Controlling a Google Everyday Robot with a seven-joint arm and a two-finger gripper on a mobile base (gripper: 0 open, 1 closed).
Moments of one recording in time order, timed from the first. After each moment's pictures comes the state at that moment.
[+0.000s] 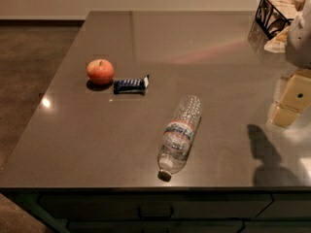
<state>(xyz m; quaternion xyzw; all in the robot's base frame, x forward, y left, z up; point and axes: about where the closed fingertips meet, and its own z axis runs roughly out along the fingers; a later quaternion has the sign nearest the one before) 0.438 -0.216 0.977 -0.60 0.78 -0.04 0.16</state>
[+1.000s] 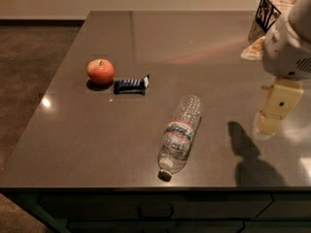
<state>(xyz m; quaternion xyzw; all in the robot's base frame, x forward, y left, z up) 0.439 -0.189 0.959 -0.66 0.74 -0.03 0.15</state>
